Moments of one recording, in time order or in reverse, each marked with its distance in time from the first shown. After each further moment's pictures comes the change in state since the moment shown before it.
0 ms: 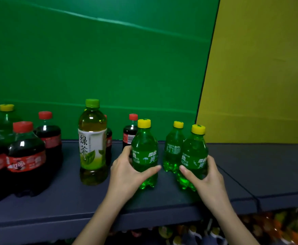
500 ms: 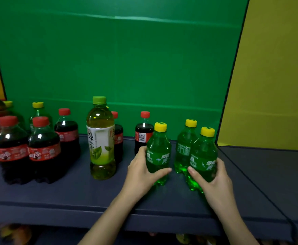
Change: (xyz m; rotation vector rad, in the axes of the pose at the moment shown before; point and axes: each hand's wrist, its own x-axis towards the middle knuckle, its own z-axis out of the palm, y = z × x) left_hand 0.010 -0.019 0.034 0.167 -0.032 -0.009; right_hand 0.034 0.047 0.011 0.018 -0.049 0.029
